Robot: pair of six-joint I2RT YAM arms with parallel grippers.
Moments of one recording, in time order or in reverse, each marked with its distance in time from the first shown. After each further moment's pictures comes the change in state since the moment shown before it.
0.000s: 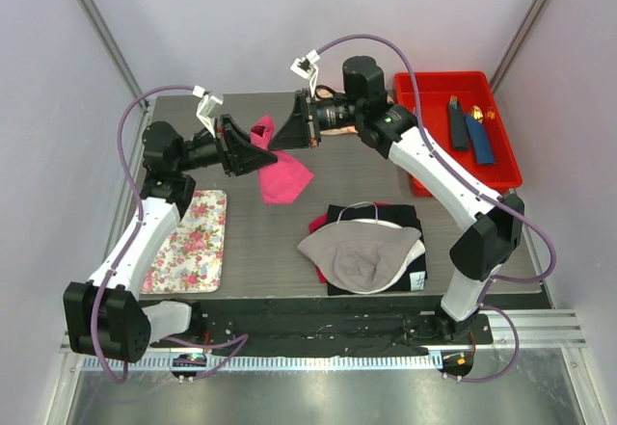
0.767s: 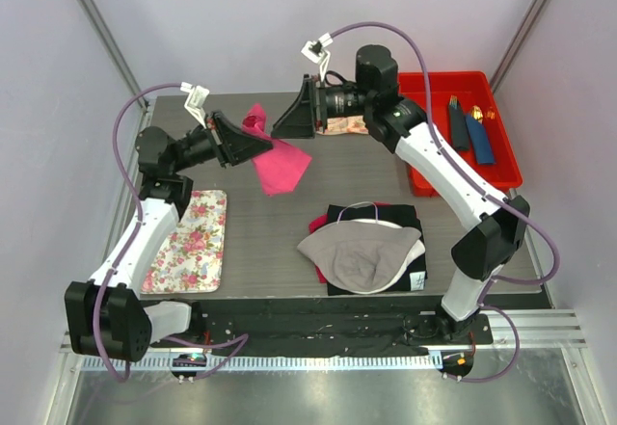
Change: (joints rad) left arm 0.024 -0.001 -0.023 0.162 -0.081 -0.262; right arm -0.043 -0.004 0.043 0.071 -0.010 0.113
